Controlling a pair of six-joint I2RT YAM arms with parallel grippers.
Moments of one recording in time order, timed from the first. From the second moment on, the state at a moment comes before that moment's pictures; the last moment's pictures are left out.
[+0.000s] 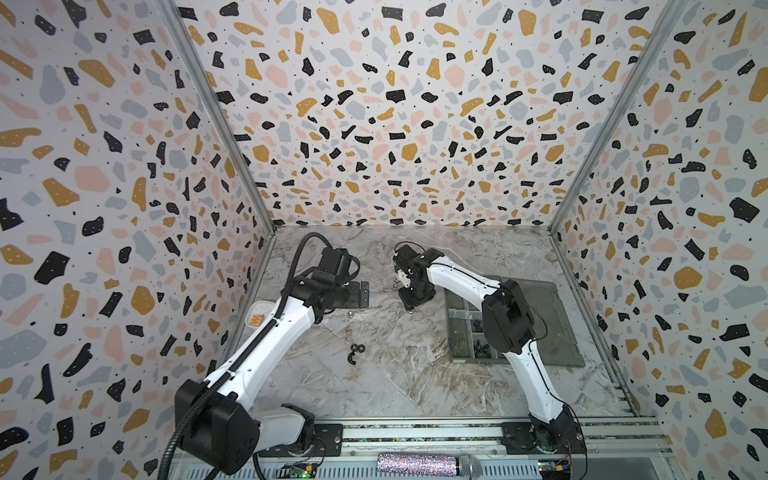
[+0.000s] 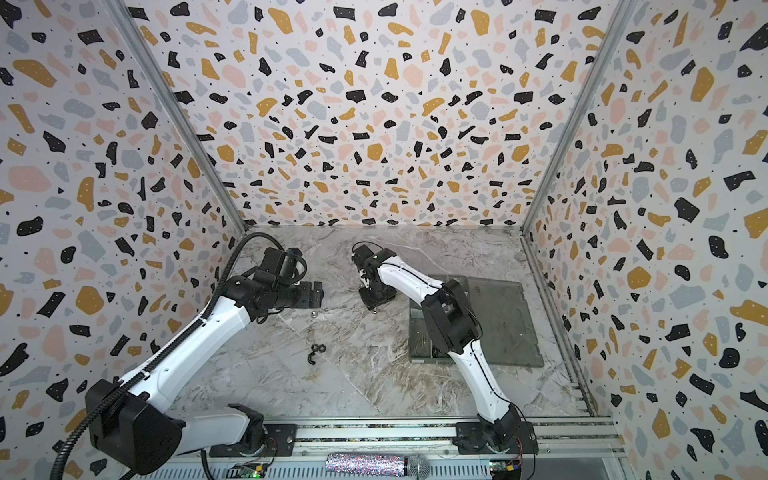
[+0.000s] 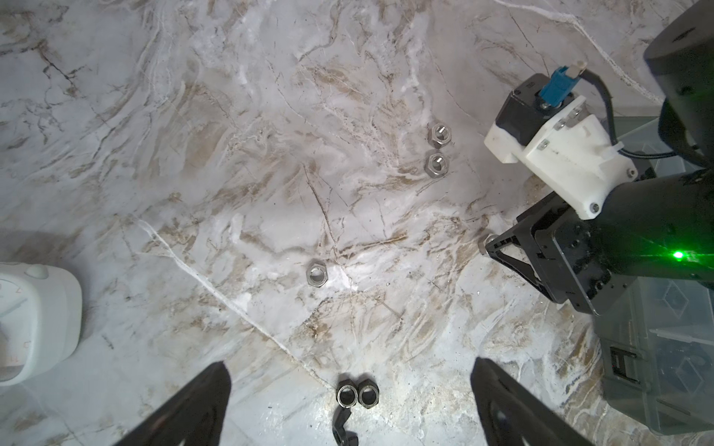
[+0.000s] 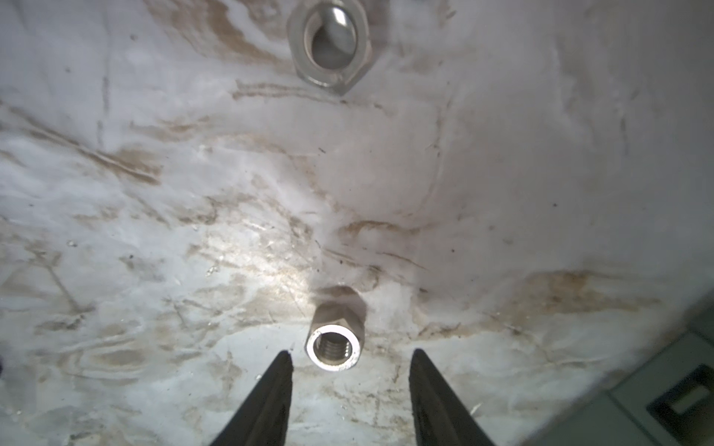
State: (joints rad) left arm -0.37 1.28 1.14 -0.83 -0.08 -0.28; right arm 0.74 2.34 2.03 -1.09 -0.06 0.16
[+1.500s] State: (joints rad) left arm -0.35 1.25 1.12 -0.83 -0.06 -0.28; right arm 0.76 2.35 1.98 -1.04 -0.05 0.14
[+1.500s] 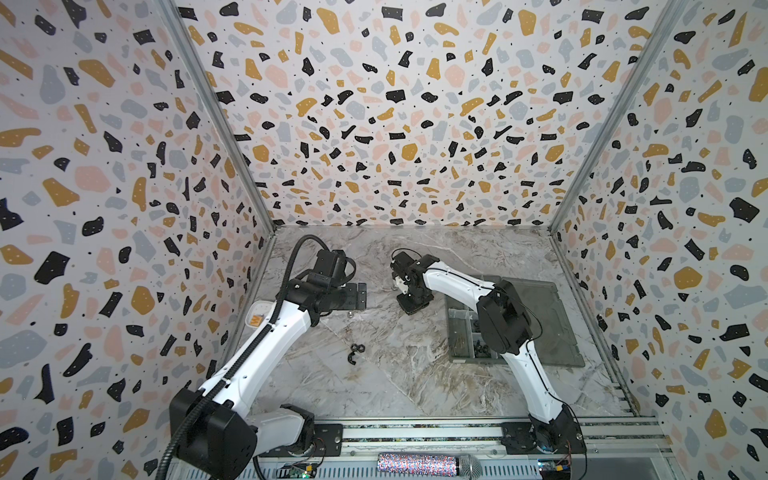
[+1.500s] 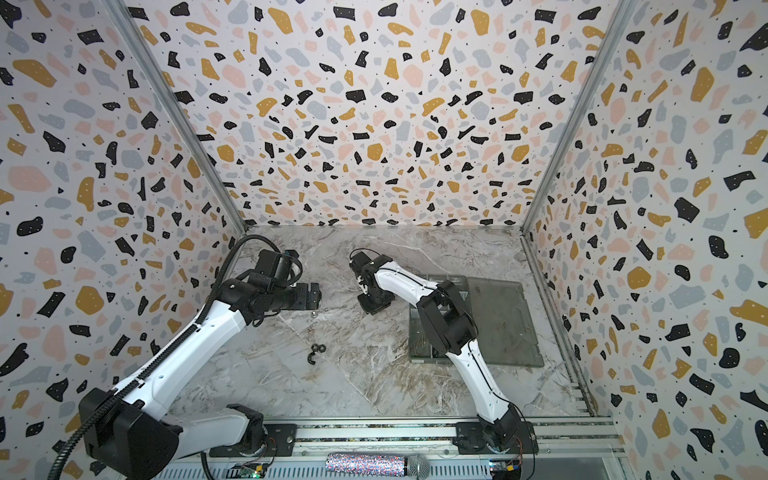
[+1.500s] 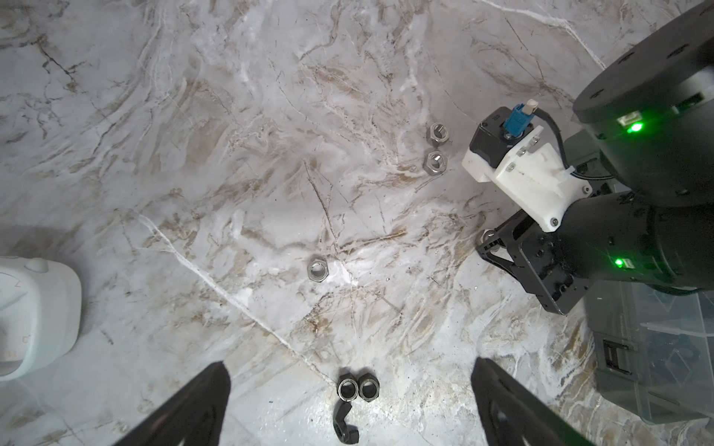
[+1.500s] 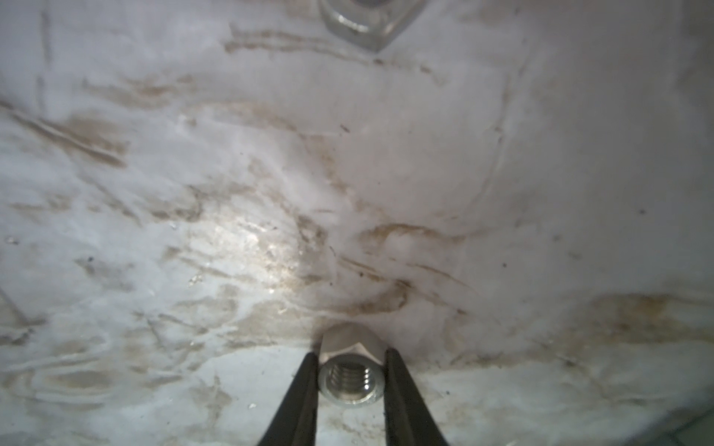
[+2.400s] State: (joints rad) left arm -0.35 1.44 1.19 -0.78 0.02 -0.31; right arm 0.69 1.96 1.70 -1.05 -0.02 0.18
